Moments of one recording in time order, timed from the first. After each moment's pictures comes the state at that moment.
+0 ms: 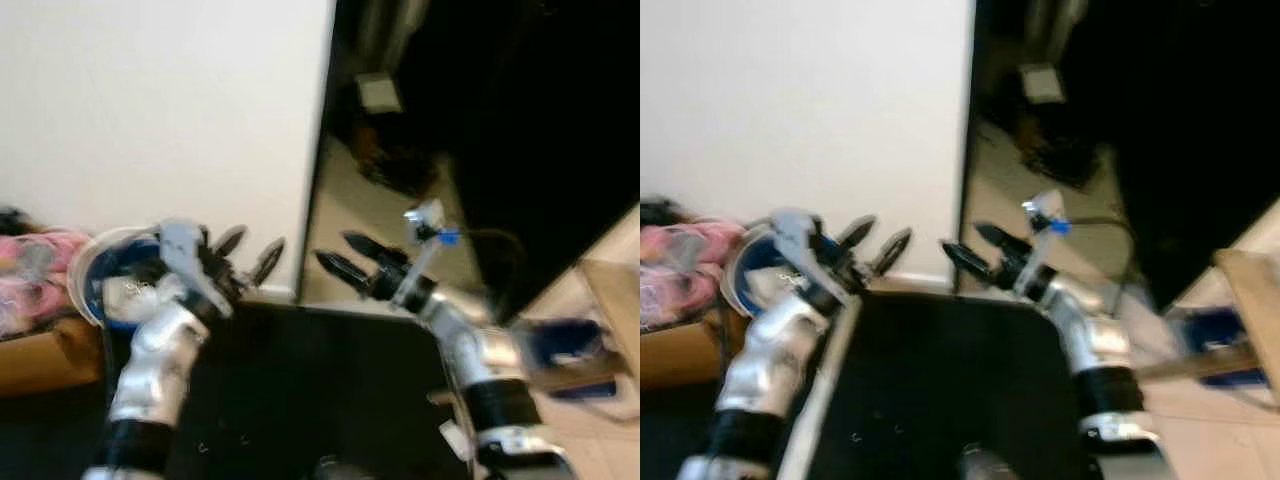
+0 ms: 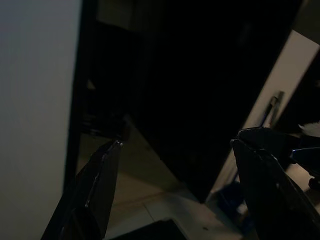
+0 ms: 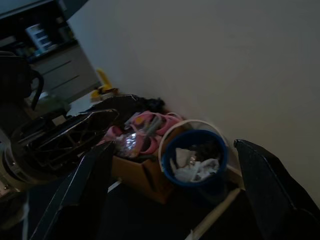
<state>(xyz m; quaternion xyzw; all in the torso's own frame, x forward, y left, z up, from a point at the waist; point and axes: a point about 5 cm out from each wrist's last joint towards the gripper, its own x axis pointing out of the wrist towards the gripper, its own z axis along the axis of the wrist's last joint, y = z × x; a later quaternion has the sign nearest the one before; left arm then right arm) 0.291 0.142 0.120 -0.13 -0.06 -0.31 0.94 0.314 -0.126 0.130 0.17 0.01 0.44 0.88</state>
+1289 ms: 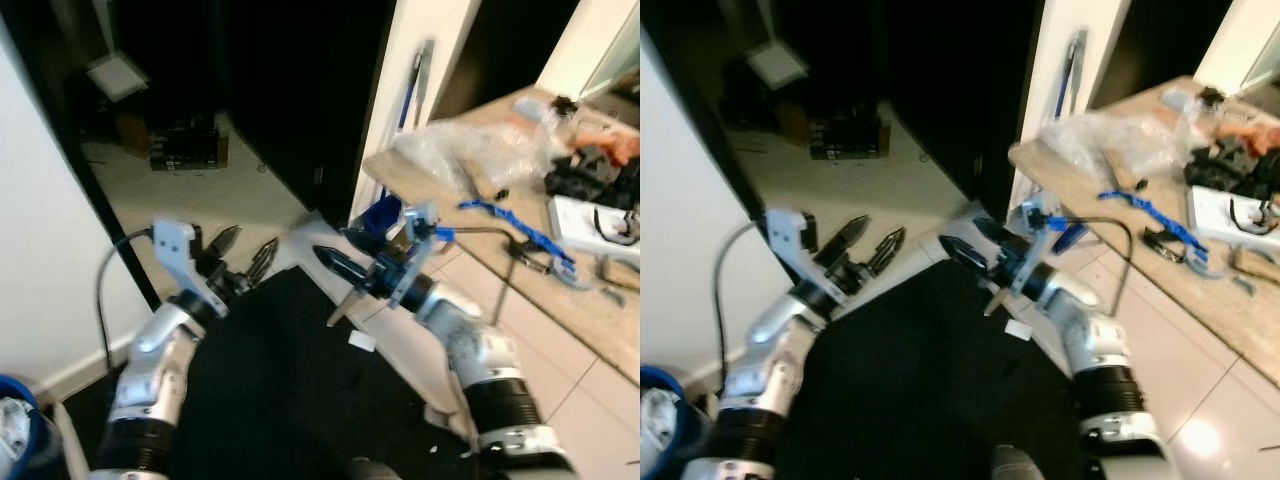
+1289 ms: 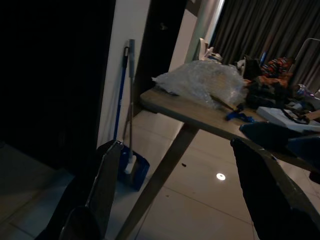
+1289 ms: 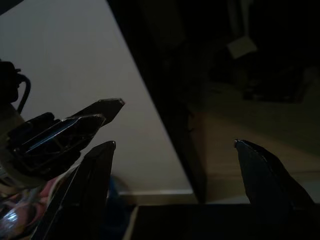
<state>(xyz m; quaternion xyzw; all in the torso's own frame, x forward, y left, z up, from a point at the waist) 0.292 0.148 0.118 -0.12 -0.05 -0.31 0.94 0.315 -0.128 0.129 0.16 0.00 0.41 0.90</state>
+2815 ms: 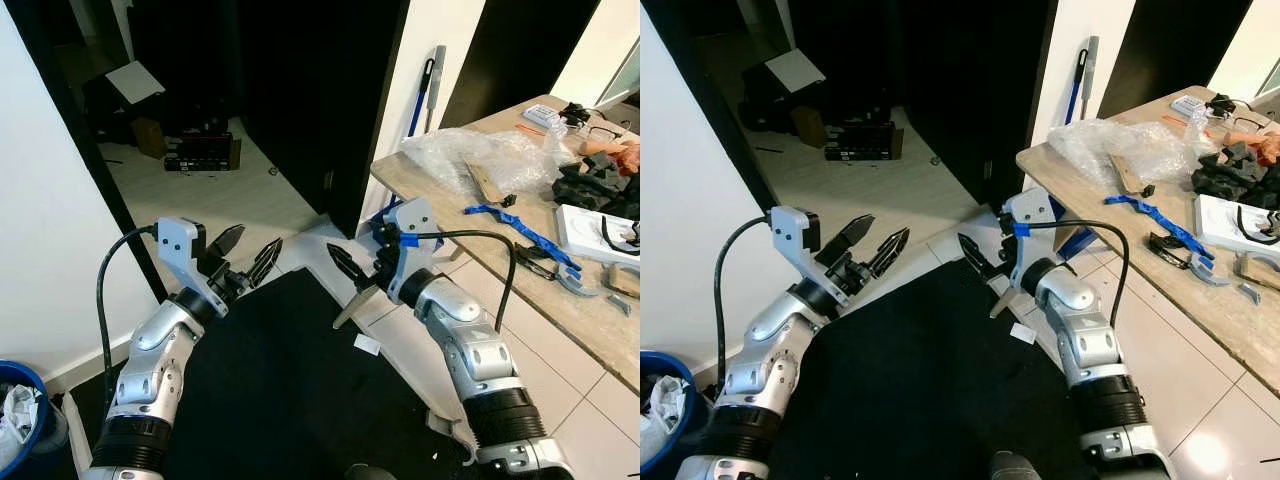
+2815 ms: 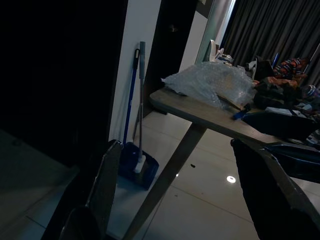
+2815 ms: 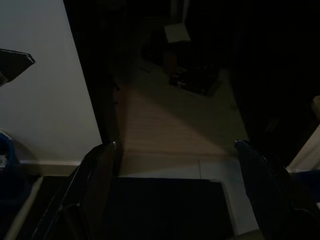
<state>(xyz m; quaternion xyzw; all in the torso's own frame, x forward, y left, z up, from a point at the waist) 0.290 0.149 0.116 -0.13 -0.05 -0.32 0.94 0.316 -0.126 0.133 -0.02 0.02 0.29 0.96</state>
